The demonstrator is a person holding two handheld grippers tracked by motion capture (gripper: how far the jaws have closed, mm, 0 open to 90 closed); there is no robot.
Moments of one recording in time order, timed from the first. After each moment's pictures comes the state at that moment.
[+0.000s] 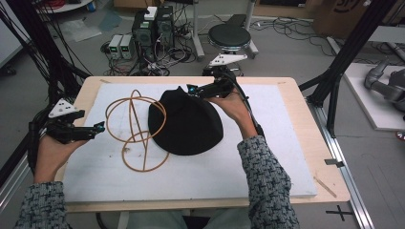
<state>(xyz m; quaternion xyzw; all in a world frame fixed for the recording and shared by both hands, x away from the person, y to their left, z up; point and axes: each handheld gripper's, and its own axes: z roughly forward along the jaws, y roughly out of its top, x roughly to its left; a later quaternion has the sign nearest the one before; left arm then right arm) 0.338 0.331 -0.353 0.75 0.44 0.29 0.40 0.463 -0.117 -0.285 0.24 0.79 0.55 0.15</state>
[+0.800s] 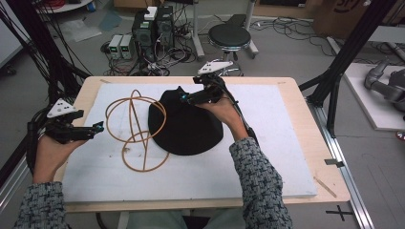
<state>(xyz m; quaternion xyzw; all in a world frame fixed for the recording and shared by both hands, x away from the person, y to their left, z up) 0.337 0.332 -0.352 0.75 0.44 0.29 0.41 0.466 -0.093 -0.311 0.22 0.81 0.52 0.14</state>
